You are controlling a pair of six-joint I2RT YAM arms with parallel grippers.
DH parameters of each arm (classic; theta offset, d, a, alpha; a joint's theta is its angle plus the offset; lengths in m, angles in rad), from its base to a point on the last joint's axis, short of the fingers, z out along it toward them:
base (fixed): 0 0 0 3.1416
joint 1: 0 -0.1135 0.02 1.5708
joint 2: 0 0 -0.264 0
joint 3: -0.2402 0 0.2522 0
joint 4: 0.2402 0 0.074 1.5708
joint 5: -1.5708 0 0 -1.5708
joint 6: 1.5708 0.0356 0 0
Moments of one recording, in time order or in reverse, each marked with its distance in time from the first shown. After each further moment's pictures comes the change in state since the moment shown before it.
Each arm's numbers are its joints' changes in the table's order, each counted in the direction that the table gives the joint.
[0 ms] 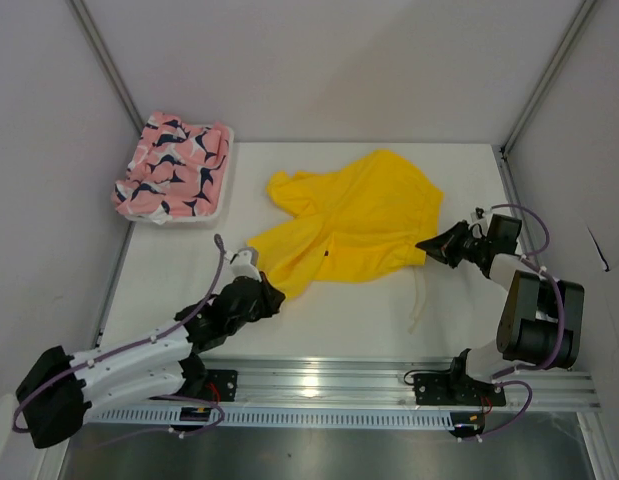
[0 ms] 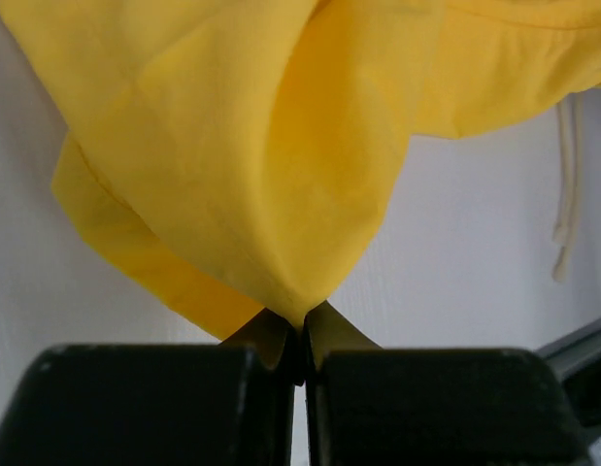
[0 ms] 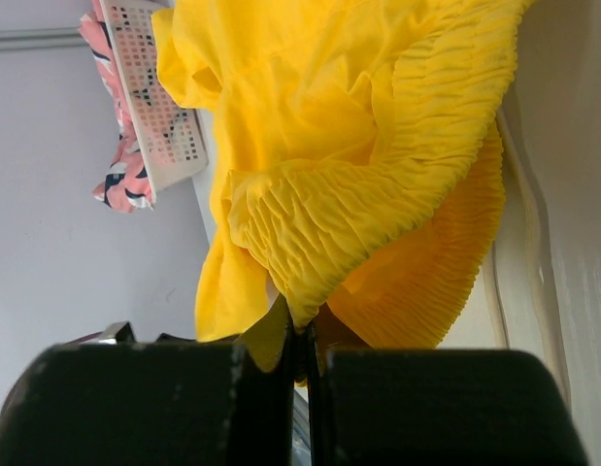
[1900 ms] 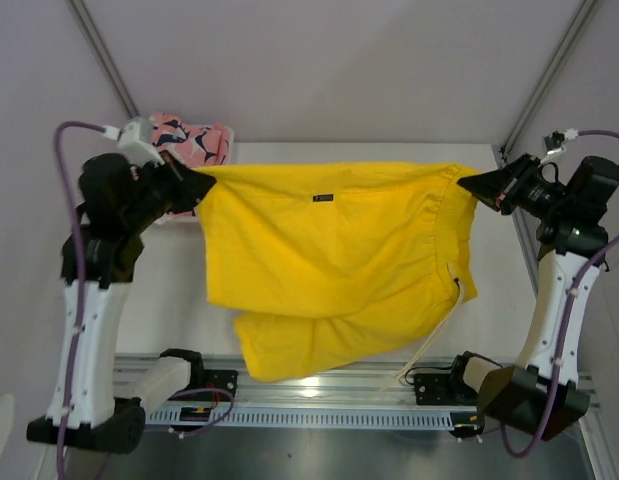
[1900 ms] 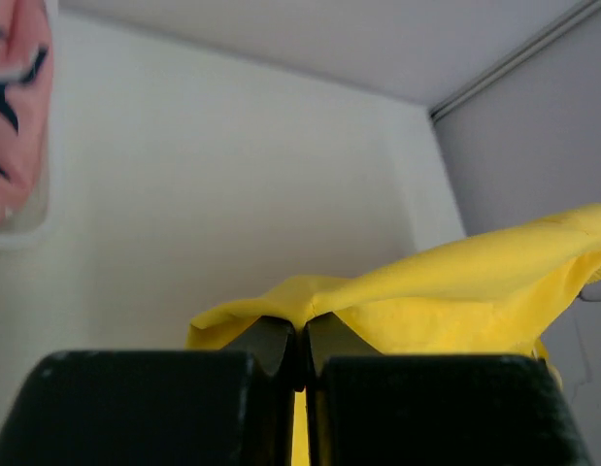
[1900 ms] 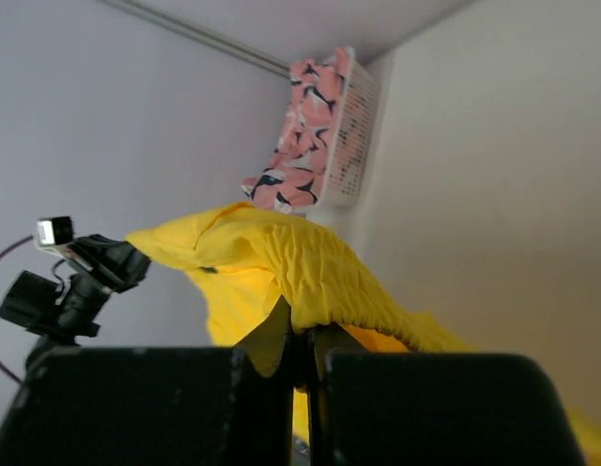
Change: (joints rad) left arm -0.779 0.041 -1.231 0.750 -0.591 0.372; right arm 0.150 -0.426 -0.669 0.520 0.232 0.022
